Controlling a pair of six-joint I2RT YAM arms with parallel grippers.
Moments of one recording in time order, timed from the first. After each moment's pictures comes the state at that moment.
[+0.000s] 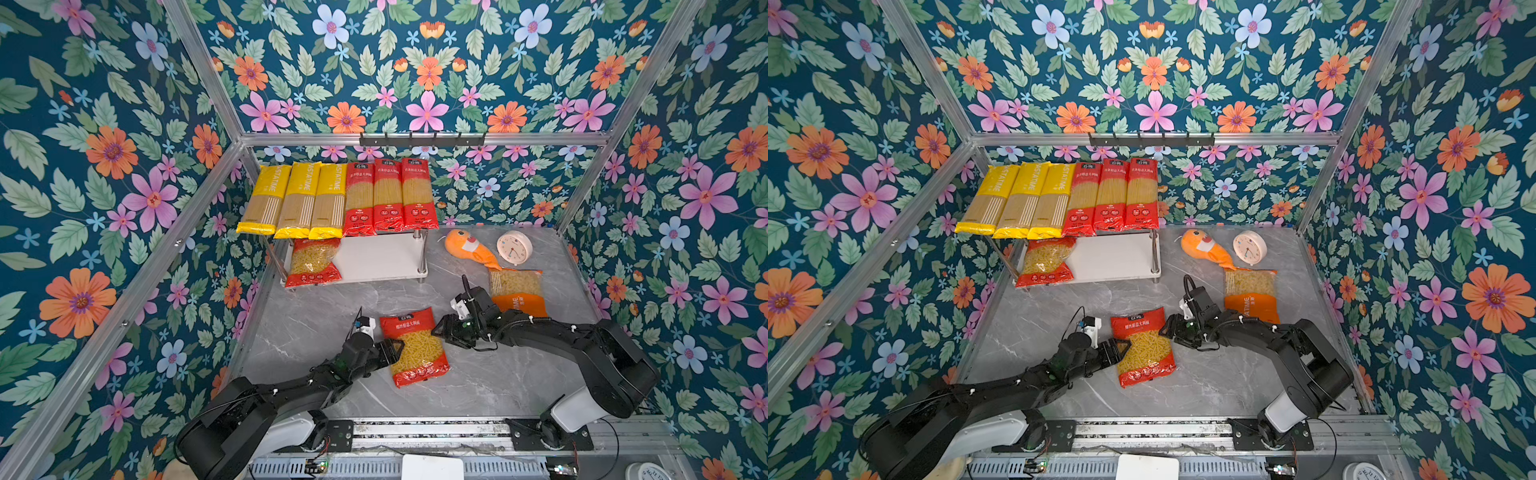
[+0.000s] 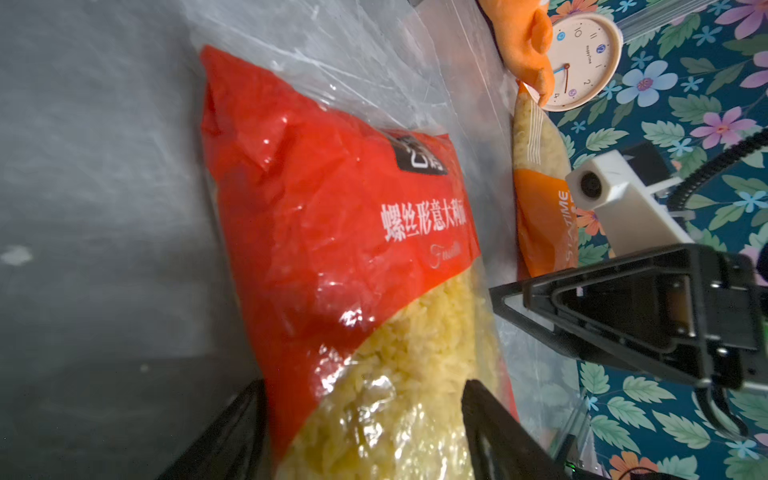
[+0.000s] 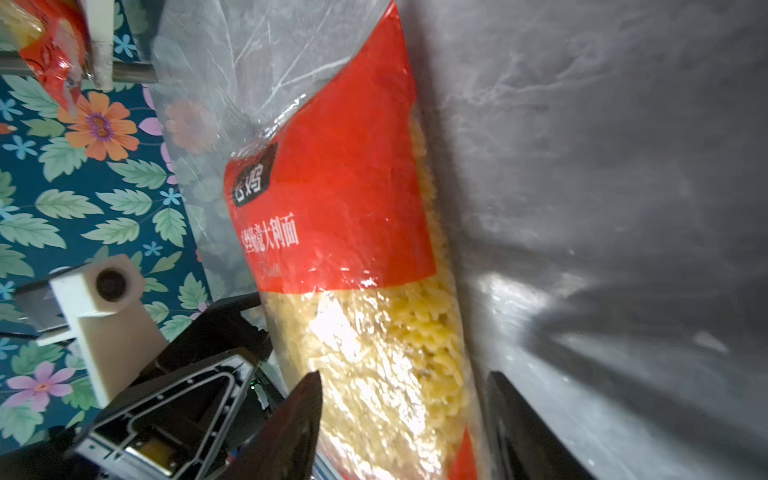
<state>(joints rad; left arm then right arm) -0.76 1.15 0.16 0.43 0.09 -0.99 0.63 1.55 0.76 -0.16 -0.45 0.88</state>
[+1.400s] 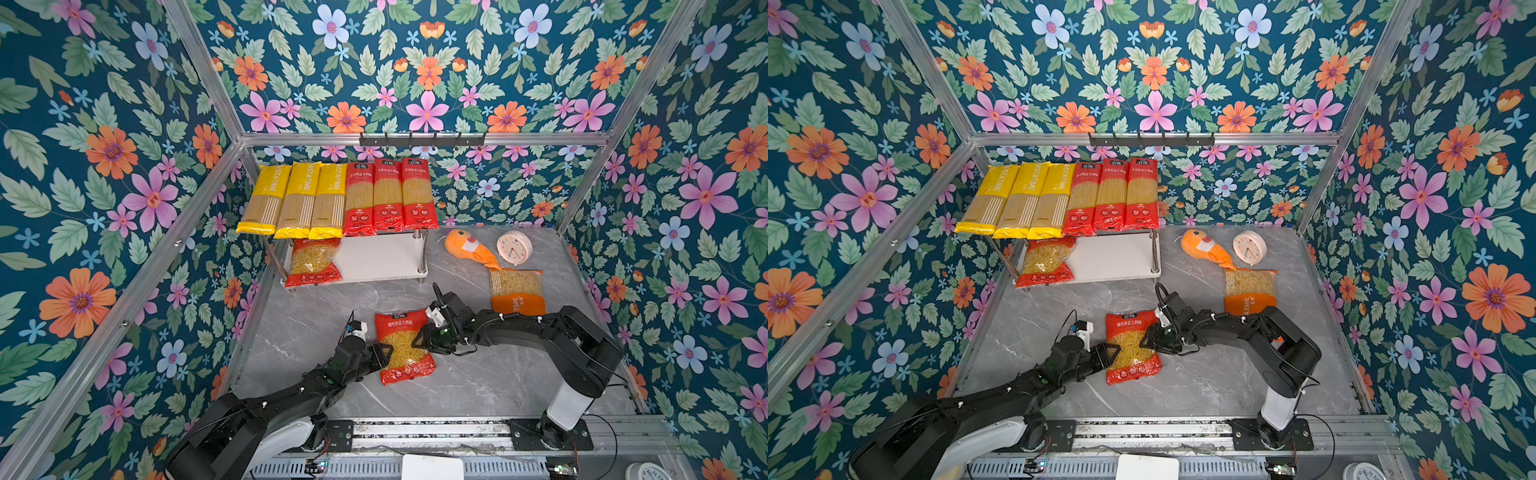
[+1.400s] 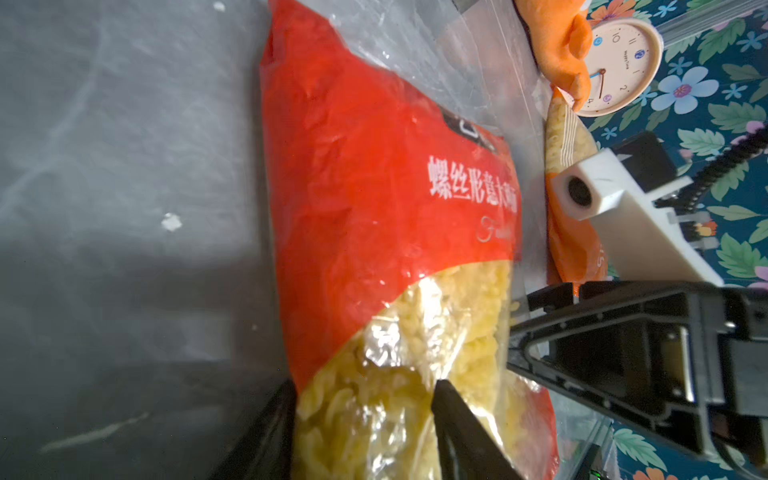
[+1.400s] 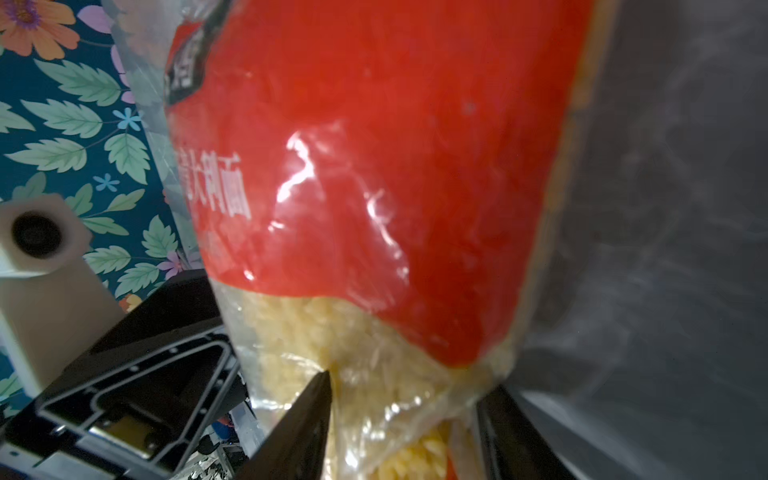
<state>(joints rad) -0.69 1.07 0.11 0.35 0.11 -0.96 0.76 1.75 0.87 -0.06 -0.50 0.90</state>
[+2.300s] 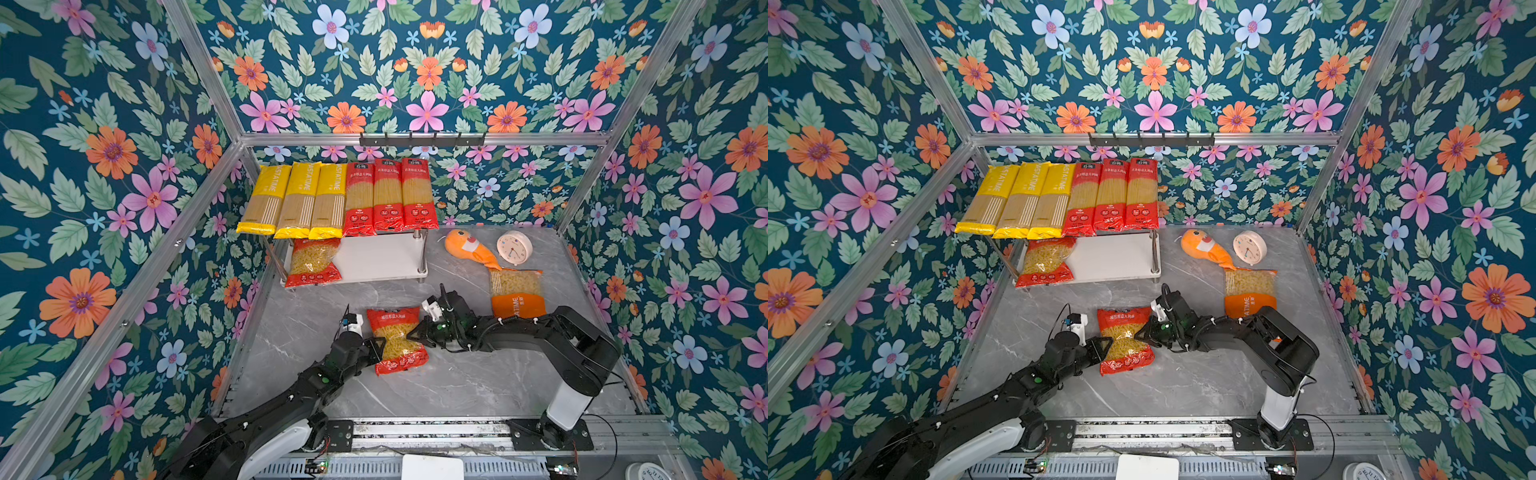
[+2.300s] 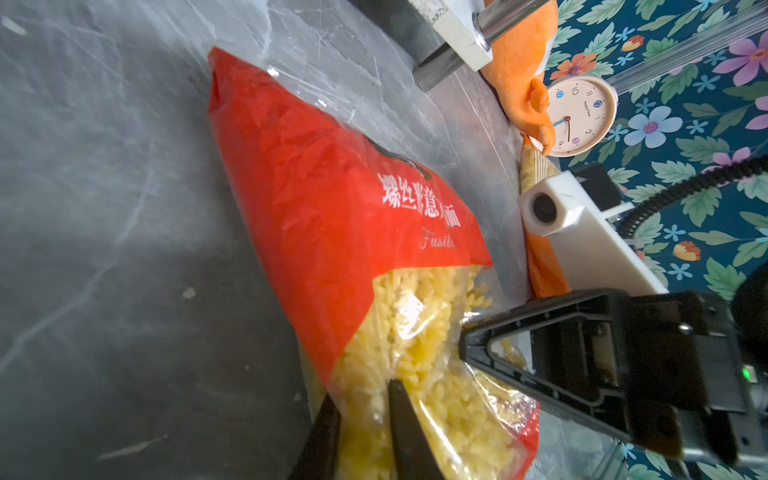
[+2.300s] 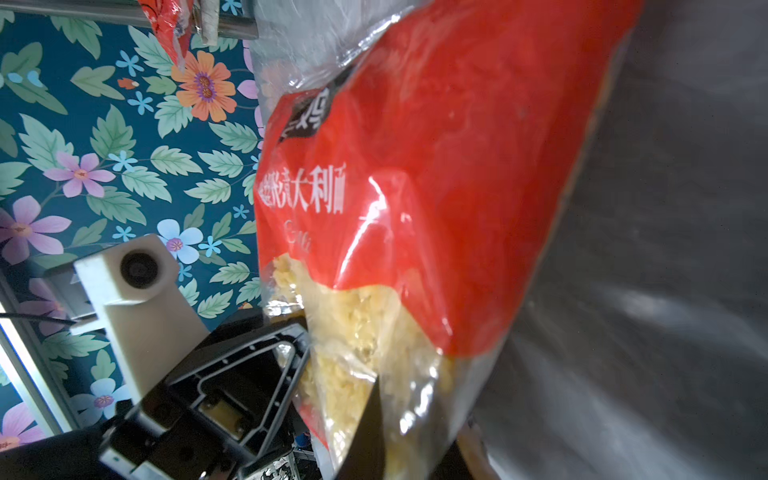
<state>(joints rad) -0.69 0.90 0.18 0.17 0.02 -0.91 0.76 1.76 0.80 0.30 -0.55 1.10</state>
